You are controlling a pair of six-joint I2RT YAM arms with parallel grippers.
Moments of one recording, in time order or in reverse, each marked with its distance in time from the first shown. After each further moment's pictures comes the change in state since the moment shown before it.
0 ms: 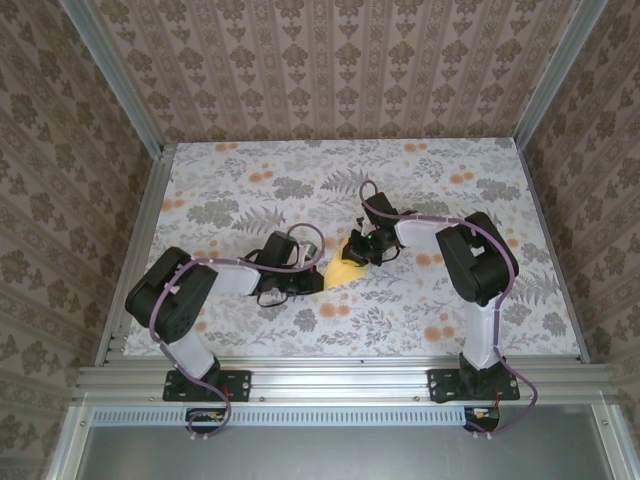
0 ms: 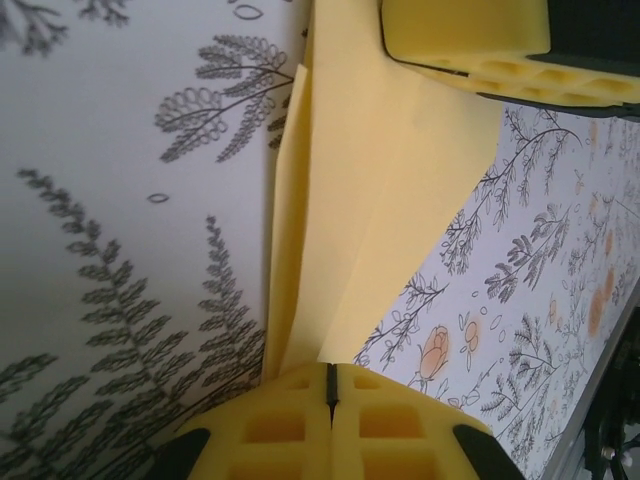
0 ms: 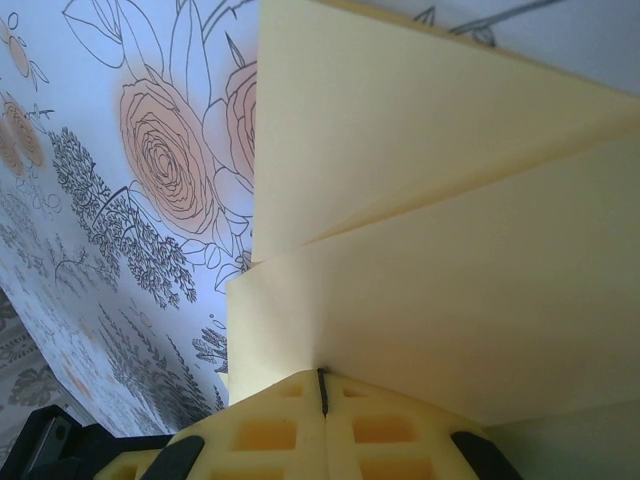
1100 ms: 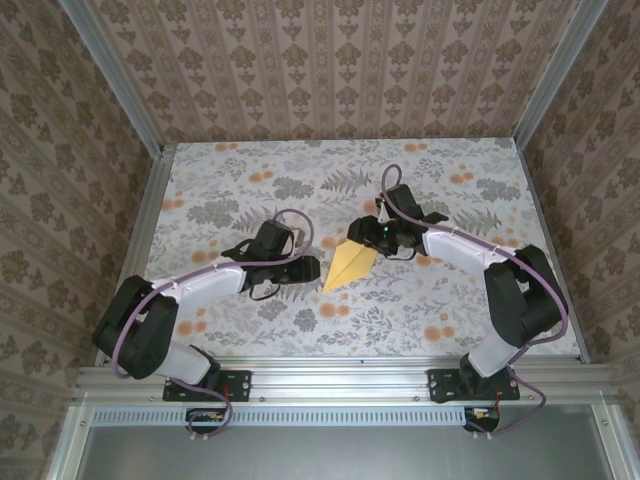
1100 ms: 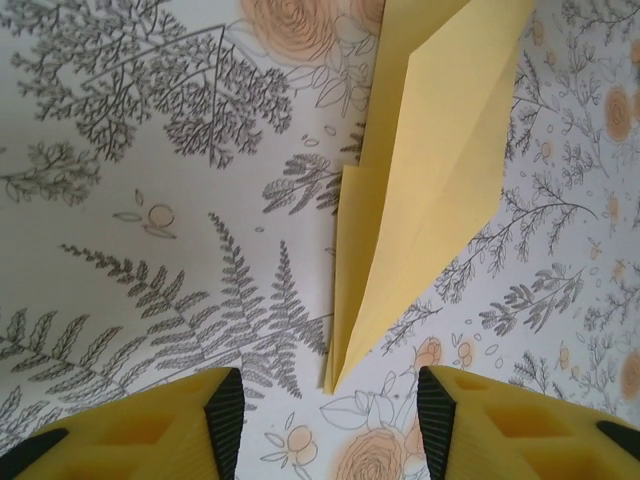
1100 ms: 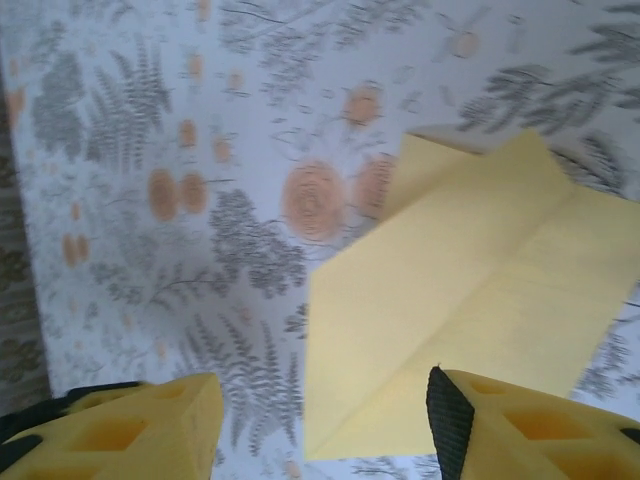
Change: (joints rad) left arm -0.036 -0.238 0.112 -0.333 -0.293 -0.001; right arm -0.006 -0.362 -0.153 0.042 0.214 0.011
